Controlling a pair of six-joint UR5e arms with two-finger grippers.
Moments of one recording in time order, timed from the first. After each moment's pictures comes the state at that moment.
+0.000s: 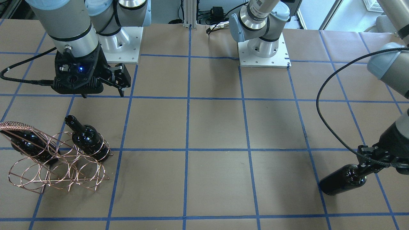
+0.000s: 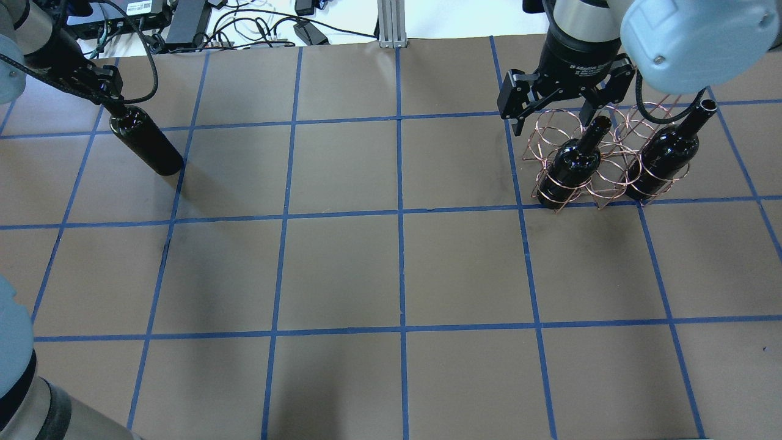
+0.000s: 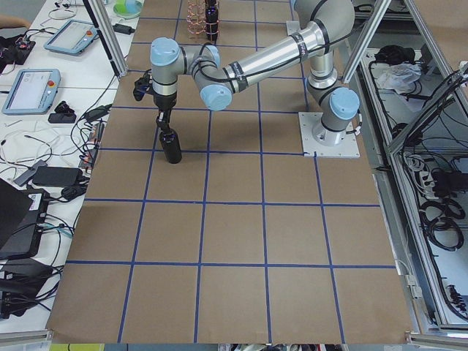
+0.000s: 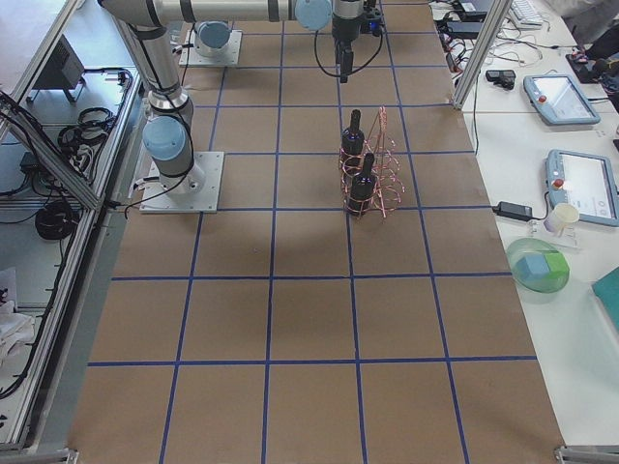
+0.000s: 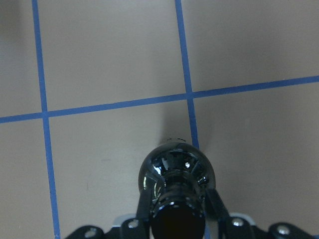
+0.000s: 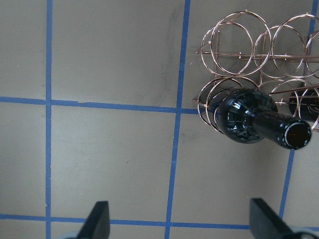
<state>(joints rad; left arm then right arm) -1.18 -1.96 -1.43 -1.13 1.55 0.50 1.64 -1.48 1.50 -1.60 -1.61 -0.01</state>
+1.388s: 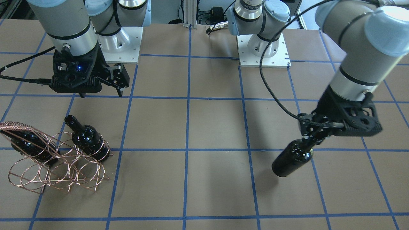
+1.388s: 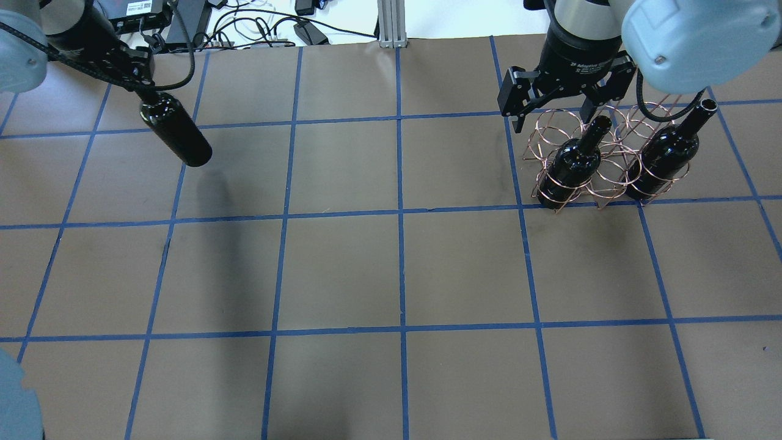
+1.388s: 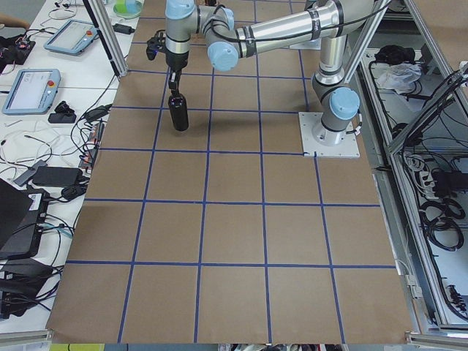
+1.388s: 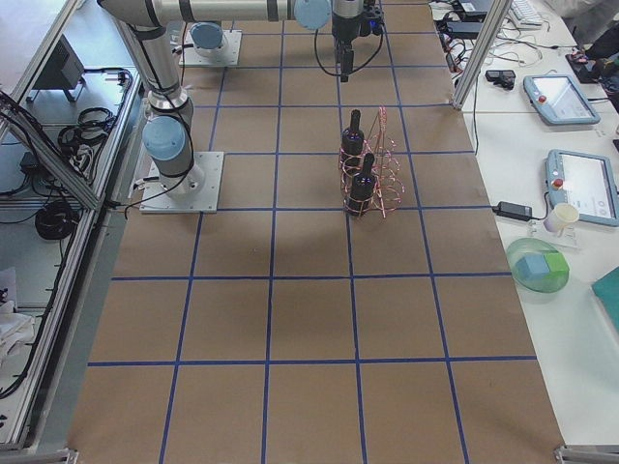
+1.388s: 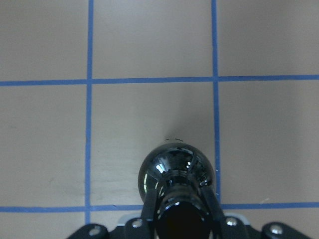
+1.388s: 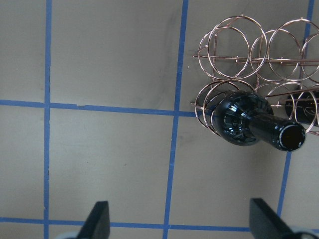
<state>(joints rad) -1.46 -1.74 -1.54 -1.21 1.55 0.08 1.64 -1.48 1.50 -1.60 -1.62 -0.02</state>
